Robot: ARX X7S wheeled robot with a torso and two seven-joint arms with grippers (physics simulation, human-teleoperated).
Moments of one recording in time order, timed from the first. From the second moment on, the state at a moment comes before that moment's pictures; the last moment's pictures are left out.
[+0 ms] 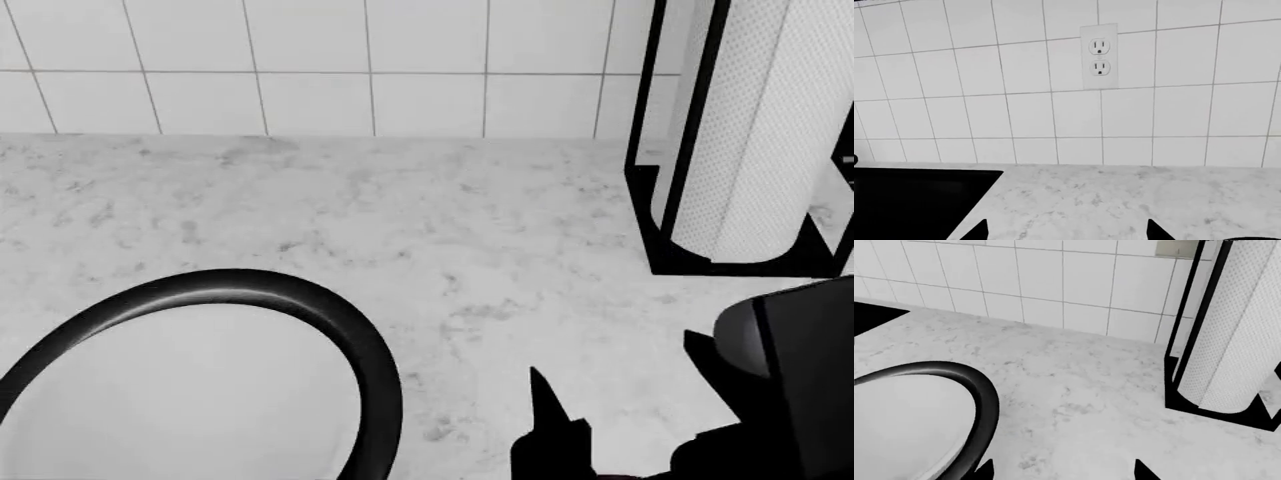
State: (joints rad) left arm -0.44 -0.56 -0.59 0.91 -1.11 -1.43 -0.52; right arm 0.75 0.81 0.13 -0.65 2.27 1.28 1.22
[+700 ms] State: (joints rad) left arm -0.42 -0.61 -0.58 0.91 -1.20 -1.40 -0.57; right arm 0.32 0.93 0.56 -0.65 2.13 1.54 1.01
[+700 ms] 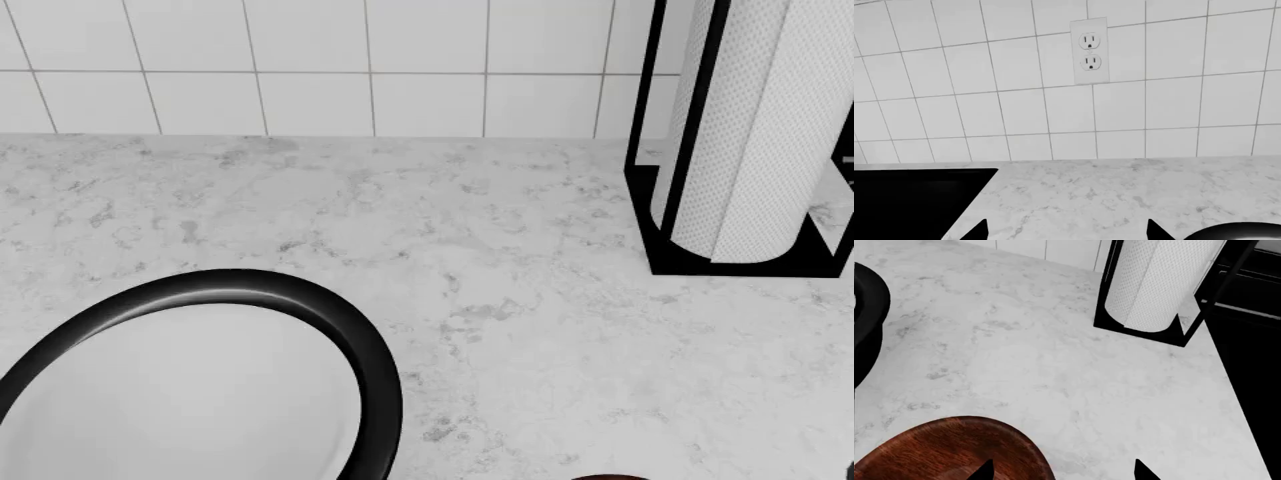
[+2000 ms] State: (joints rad) left arm -0.37 -0.64 -0.51 0.88 -1.21 -1.33 -0.60; right arm 0.10 0.83 0.52 -0.56 1.73 1.47 0.52
